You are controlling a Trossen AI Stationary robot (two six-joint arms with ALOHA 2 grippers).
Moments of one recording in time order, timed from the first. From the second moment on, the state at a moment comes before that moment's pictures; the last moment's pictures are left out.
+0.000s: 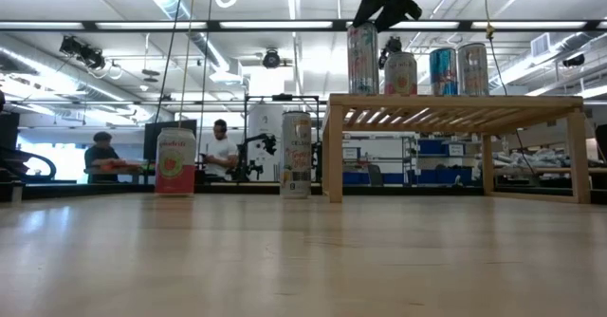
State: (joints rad) left arm -0.04 0.99 1.25 -0.68 -0.17 -0.03; right arm -0.38 1.43 1.60 -0.86 0.25 0.16
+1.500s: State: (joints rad) left arm -0.04 0.99 1.25 -0.69 -0.17 -0.03; right arm -0.70 1.44 1.60 -0.80 -0.32 -0.30
